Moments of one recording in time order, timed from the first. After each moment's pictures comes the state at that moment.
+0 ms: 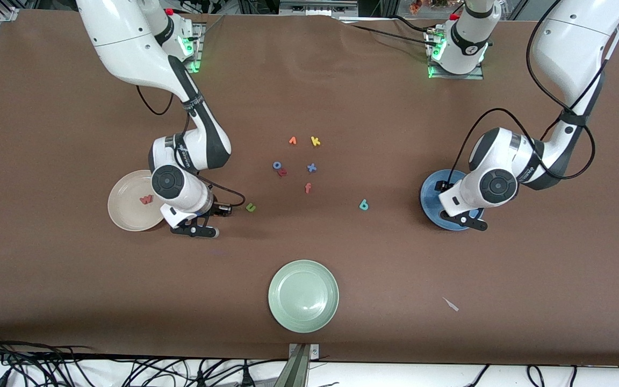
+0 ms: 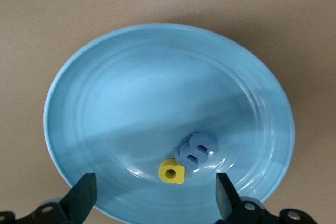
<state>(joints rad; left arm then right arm) 0.18 0.55 -0.39 -1.91 0.34 2.09 -0.11 0.48 0.69 -0.12 -1.75 0.16 2.37 0.36</state>
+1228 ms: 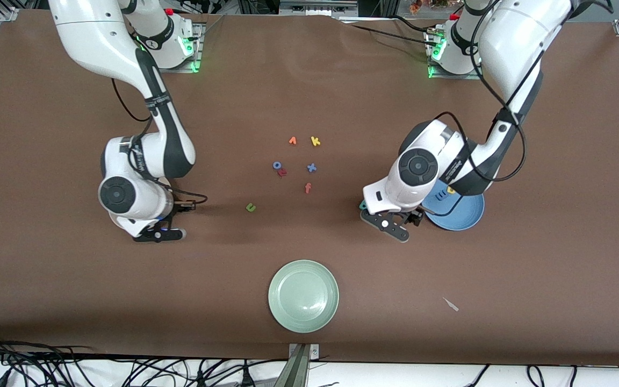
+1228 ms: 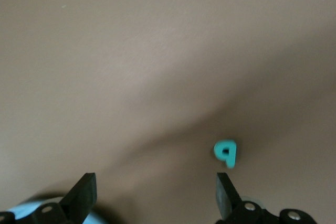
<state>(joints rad) -0.11 0.70 -0.43 -1.53 0.34 2.12 -0.11 0.46 0.61 -0.28 -1.69 0.16 2.07 0.03</state>
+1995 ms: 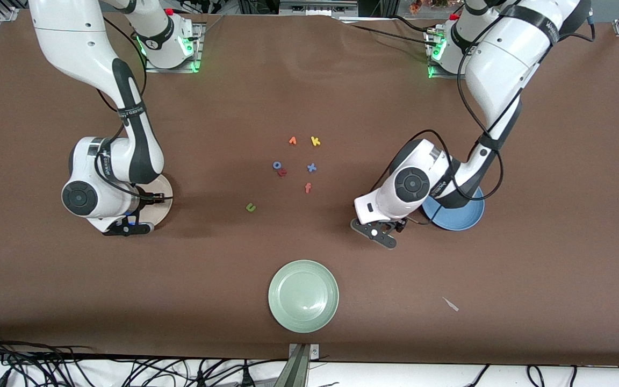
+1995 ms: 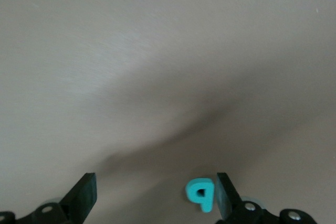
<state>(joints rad) -0.13 0.80 -0.42 -1.55 0.27 2.26 -0.13 0.43 0.61 -0.36 -1.78 0.19 2.07 -0.06</state>
